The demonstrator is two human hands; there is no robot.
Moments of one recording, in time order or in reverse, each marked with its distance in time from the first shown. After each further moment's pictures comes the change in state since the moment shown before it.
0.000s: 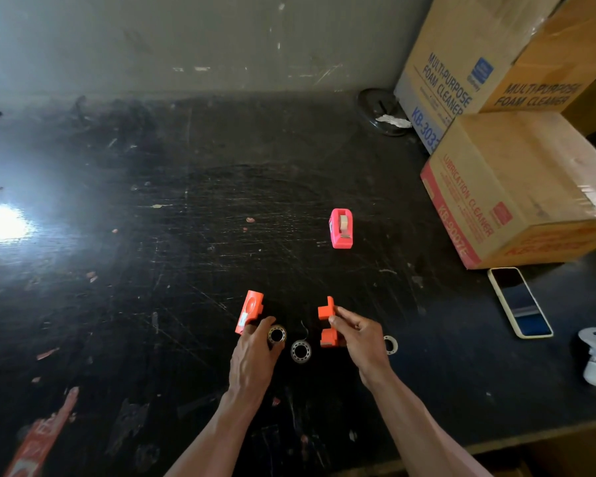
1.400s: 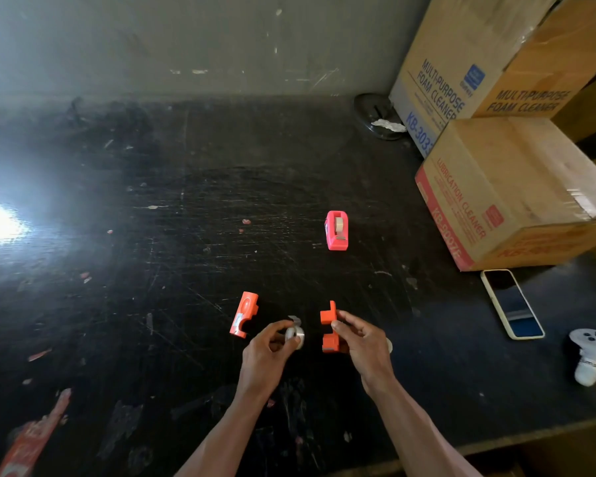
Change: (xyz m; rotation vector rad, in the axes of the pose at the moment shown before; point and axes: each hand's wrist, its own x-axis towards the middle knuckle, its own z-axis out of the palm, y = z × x) left_hand -0.015 0.033 -0.007 -0.533 -0.161 -0.102; right_hand -0.014 0.000 -0.012 0.071 -0.006 -0.014
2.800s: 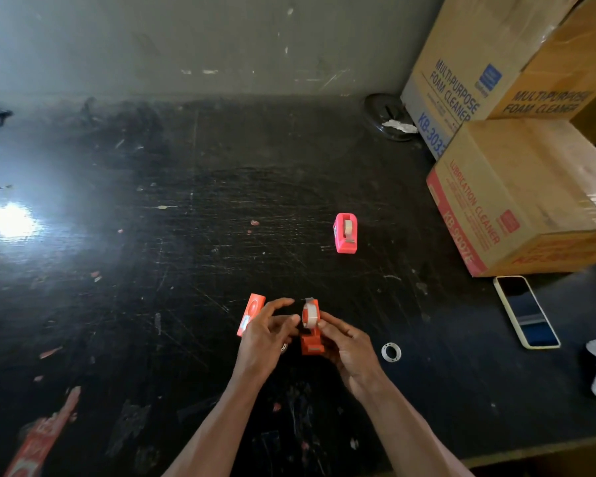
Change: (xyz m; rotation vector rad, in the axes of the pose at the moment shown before) left_hand 0.017 0.025 -0.023 -0.176 0.027 0.027; right_hand -0.003 -0.011 0.030 0.344 -0.233 0.188
